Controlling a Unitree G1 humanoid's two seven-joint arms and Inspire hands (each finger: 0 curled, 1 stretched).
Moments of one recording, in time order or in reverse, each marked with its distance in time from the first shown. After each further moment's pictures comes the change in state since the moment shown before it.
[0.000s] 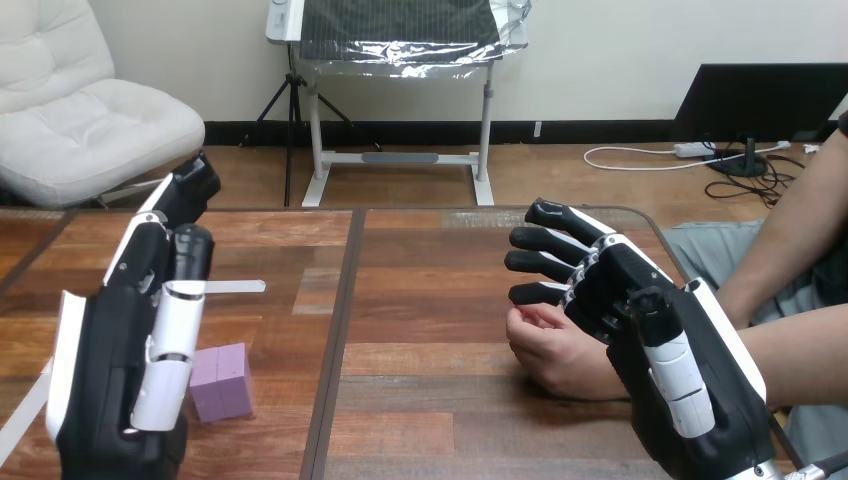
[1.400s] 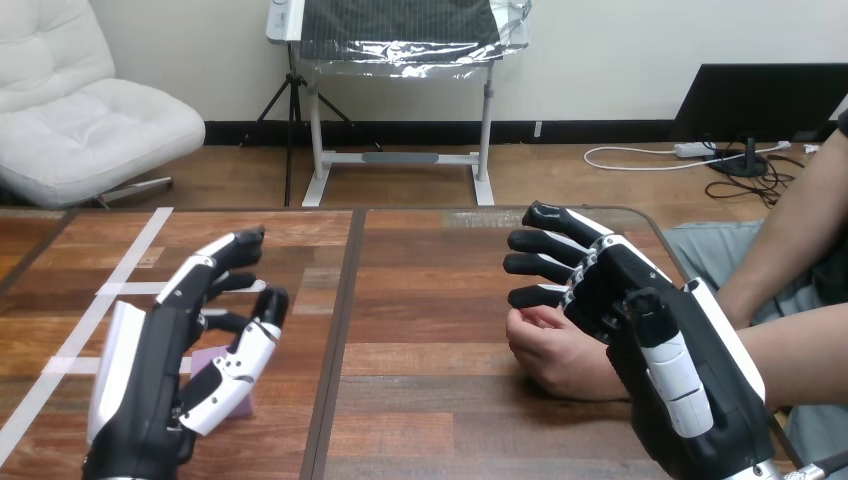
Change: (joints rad) left arm -0.123 0.097 0.056 0.273 0.324 0.001 0.015; right arm -0.001 0.000 0.000 0.000 -0.009 0.001 -0.004
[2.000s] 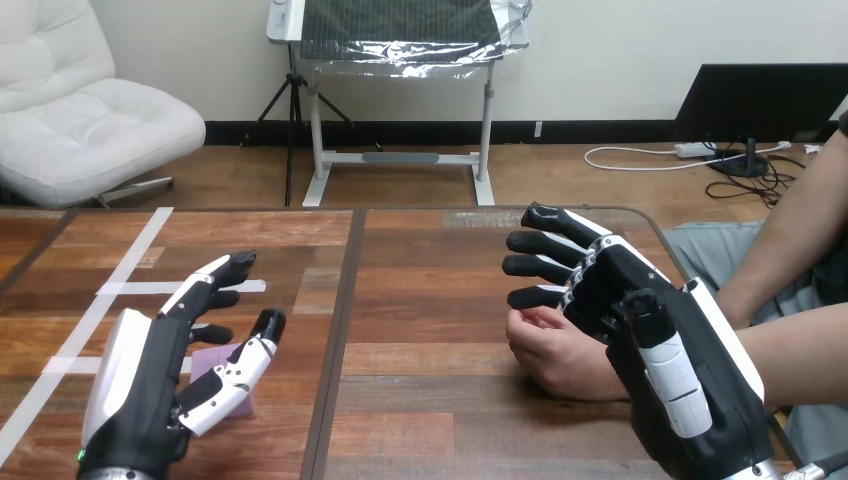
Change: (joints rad) left arm -0.069 0.063 0.016 0.122 0.074 0.040 -0.002; right arm 0.000 0.000 0.000 0.000 -0.008 0.000 -0.001
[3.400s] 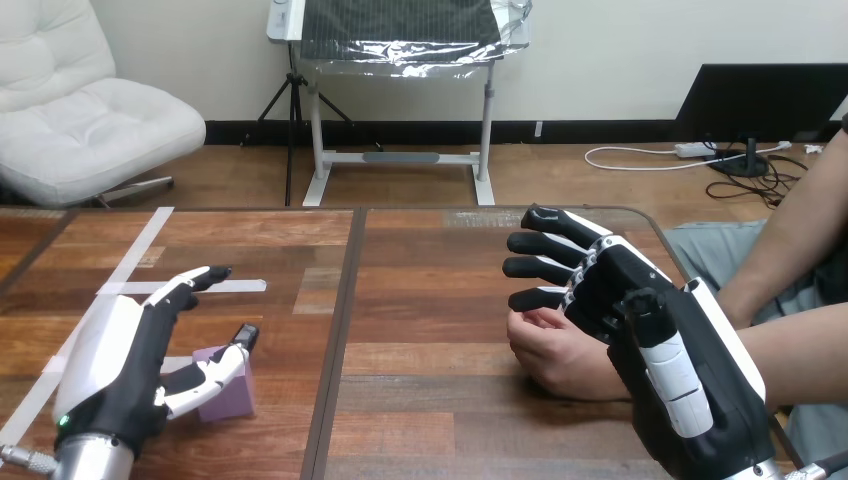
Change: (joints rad) left arm -0.171 0.137 -0.003 0.266 0.154 0.015 0.060; right arm 0.000 -0.001 -0.002 0.000 -0.002 -0.001 0.000
